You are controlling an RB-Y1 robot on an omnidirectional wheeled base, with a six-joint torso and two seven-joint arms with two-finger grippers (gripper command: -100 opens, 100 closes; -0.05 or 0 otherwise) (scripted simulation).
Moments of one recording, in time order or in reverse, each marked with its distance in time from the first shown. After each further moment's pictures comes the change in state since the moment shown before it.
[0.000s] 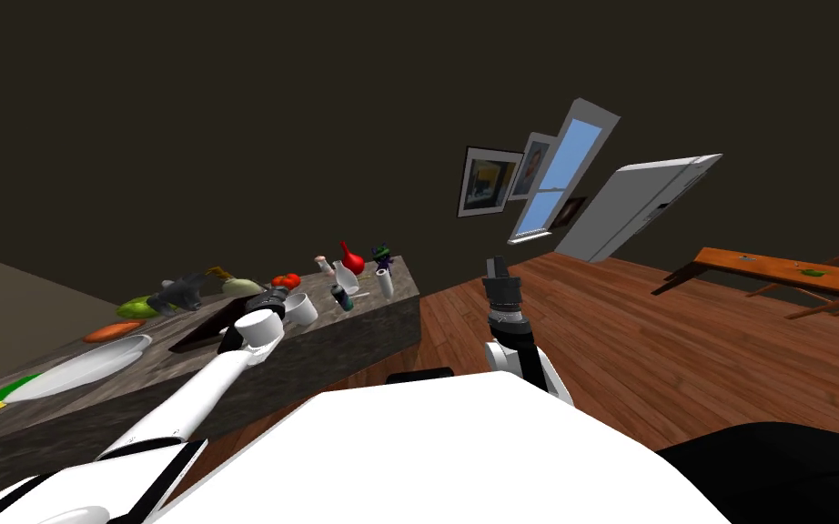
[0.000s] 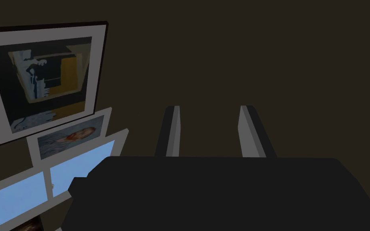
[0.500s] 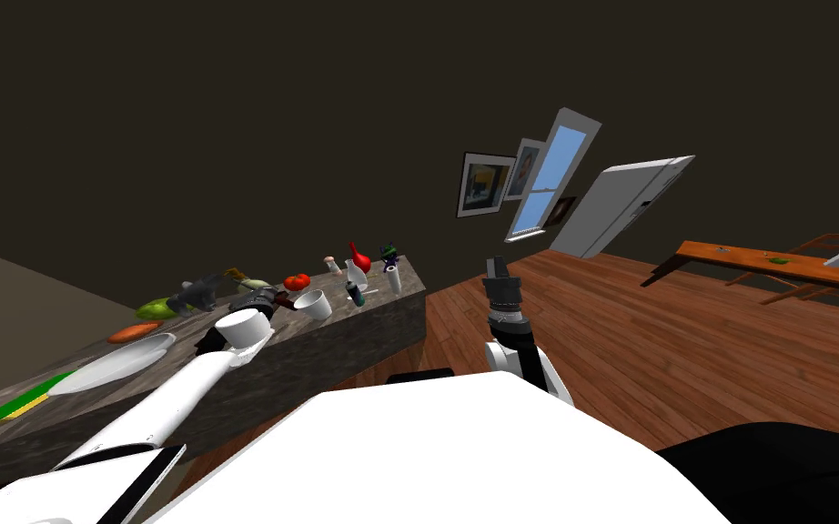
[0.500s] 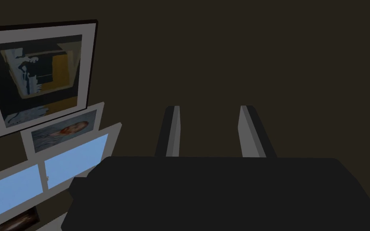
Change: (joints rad) left arm 0.006 0.074 0.000 0.030 0.079 0.007 -0.020; right arm 0.001 0.000 0.000 0.000 0.000 0.000 0.000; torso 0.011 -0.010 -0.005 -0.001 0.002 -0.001
